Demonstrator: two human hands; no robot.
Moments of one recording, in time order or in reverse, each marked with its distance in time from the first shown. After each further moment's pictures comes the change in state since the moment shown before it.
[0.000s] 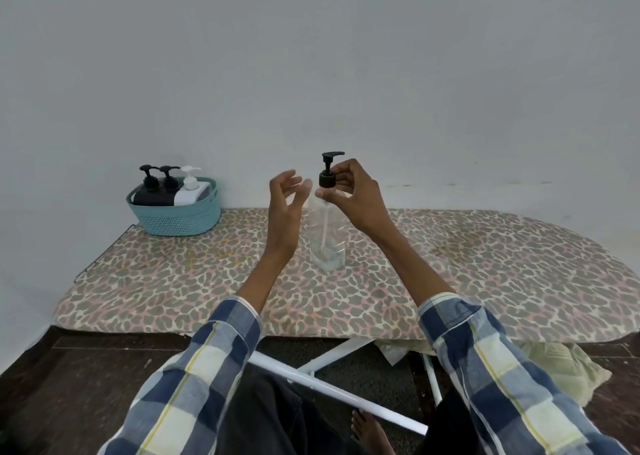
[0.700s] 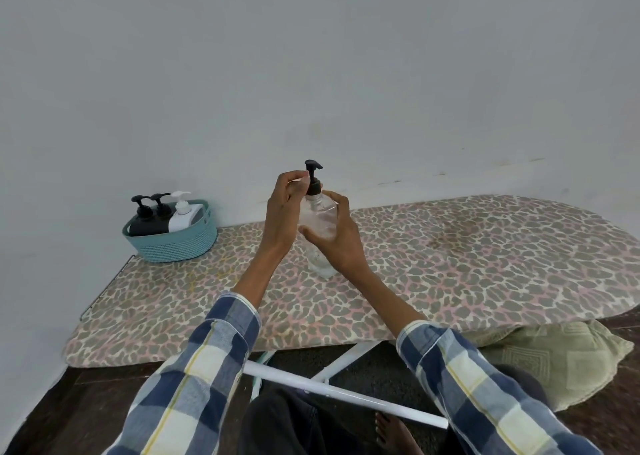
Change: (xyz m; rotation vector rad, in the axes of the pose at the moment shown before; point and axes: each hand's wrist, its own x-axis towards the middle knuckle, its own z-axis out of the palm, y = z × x) left_hand 0.022 0.027 0.015 0.099 -0.162 0.031; right_hand -0.045 0.041 0.045 -0.005 0.166 0.066
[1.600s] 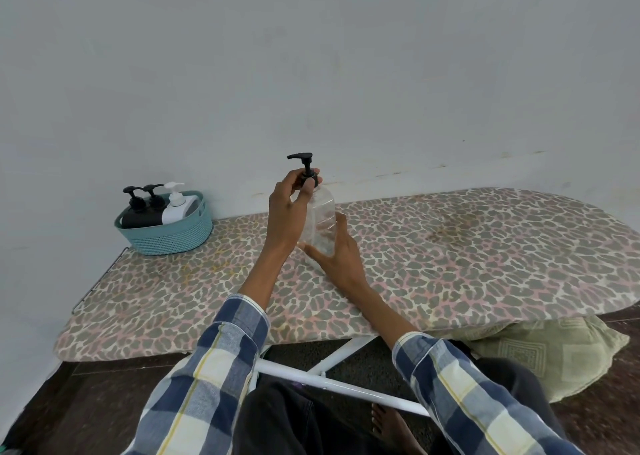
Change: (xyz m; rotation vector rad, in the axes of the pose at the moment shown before) left_hand -0.005 -0.010 0.012 0.093 0.014 0.089; right_hand -0.033 0.030 0.005 -0.071 -0.056 0.084
